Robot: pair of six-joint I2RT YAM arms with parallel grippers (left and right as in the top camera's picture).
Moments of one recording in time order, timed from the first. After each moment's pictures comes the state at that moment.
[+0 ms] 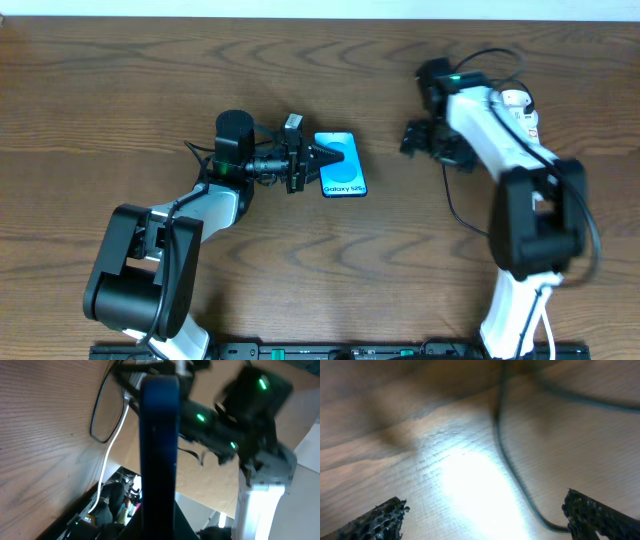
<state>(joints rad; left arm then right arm) -0.24 1.78 0.76 0.71 1.20 -1.67 0.19 2.05 1.58 -1.09 0.11 0.61</state>
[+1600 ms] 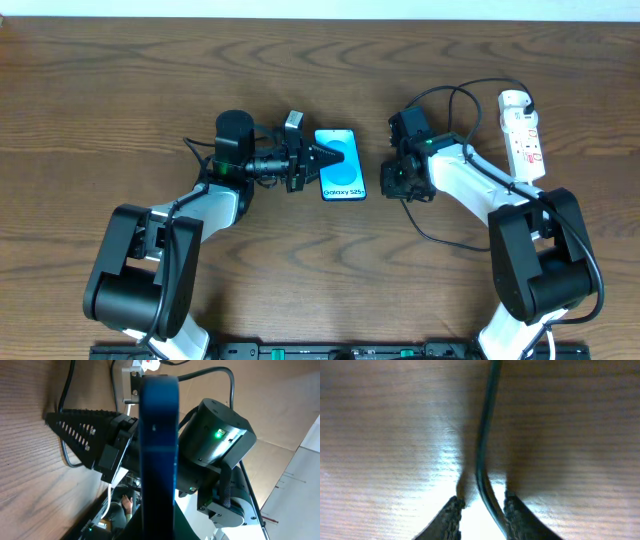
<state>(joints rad) -0.24 1.78 0.76 0.71 1.20 -1.56 0.36 1.88 1.13 -0.65 -0.07 0.38</state>
